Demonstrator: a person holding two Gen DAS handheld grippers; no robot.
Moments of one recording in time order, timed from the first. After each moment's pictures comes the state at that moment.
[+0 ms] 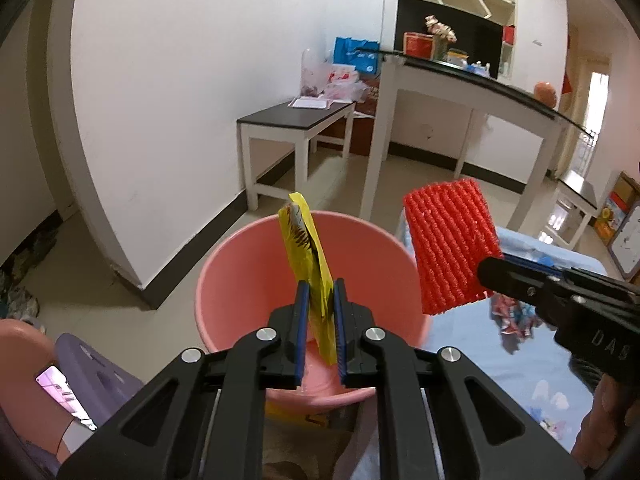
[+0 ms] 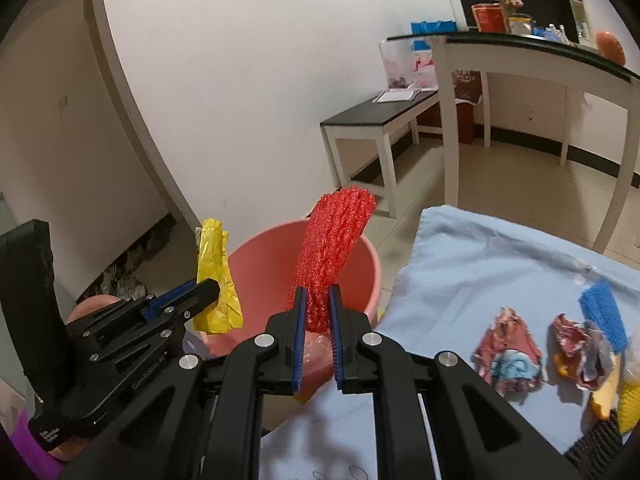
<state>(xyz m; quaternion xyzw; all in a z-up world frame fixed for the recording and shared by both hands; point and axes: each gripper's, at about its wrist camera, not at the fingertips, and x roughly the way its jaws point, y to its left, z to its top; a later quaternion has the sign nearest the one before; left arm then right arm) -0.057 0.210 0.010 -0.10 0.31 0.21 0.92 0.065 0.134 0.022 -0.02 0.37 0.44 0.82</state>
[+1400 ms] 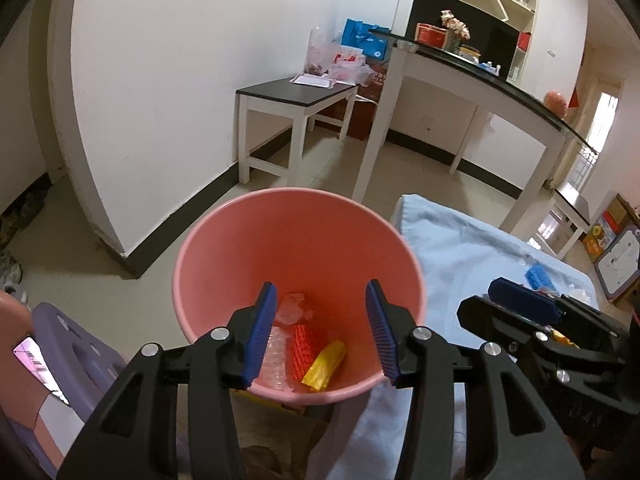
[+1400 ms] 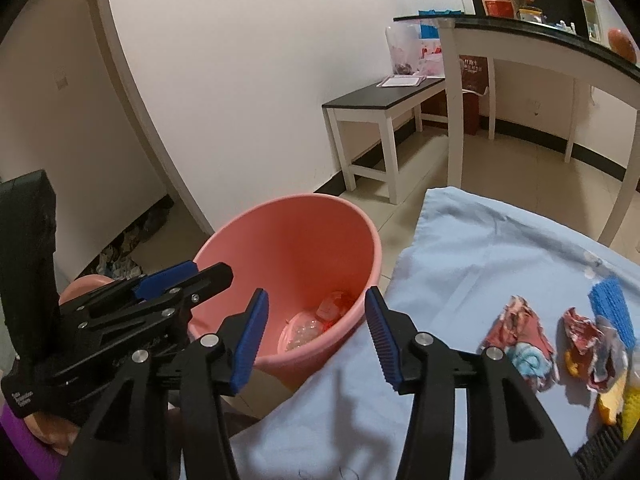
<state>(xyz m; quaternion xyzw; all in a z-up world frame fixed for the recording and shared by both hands) -0.050 0.217 0.002 -0.16 0.33 0.20 0.91 0.060 0.124 0.007 -0.03 0.37 0.44 0.82</state>
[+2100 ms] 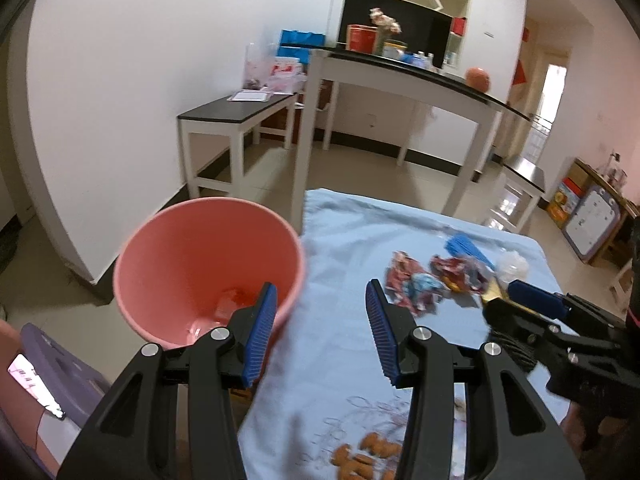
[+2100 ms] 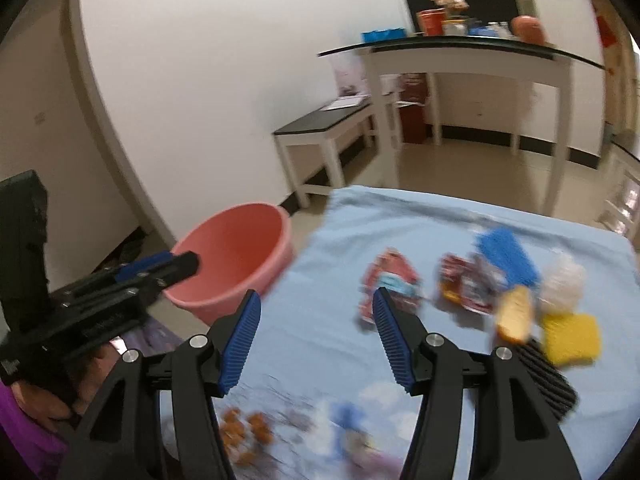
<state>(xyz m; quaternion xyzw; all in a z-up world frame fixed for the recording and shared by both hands) -0.060 0.118 0.029 -0.11 0.32 0.11 0.93 0.039 -0.025 0.027 0.01 0.35 0.35 0.87</state>
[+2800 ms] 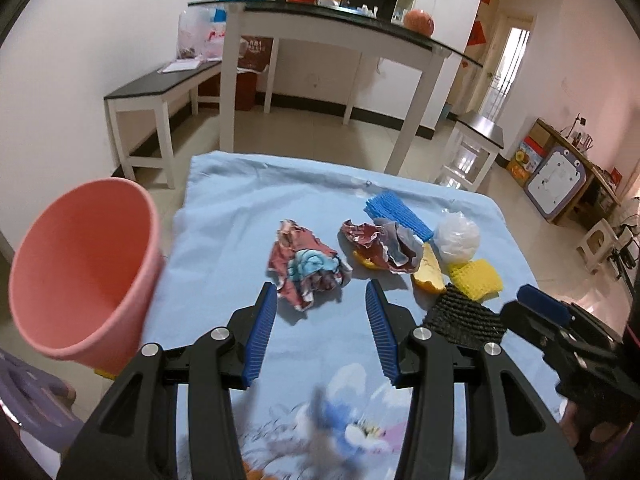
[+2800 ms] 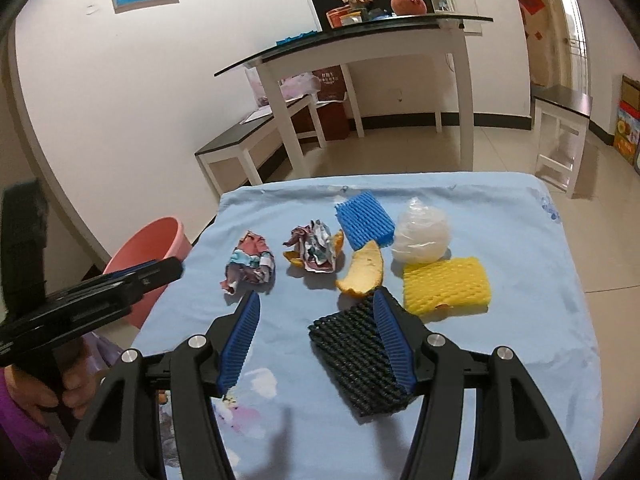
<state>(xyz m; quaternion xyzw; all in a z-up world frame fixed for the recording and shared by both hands) 0.024 0.039 -0.012 -0.11 0.38 0.02 0.92 0.064 -0.134 -0.006 0.05 0.37 0.26 0.89</state>
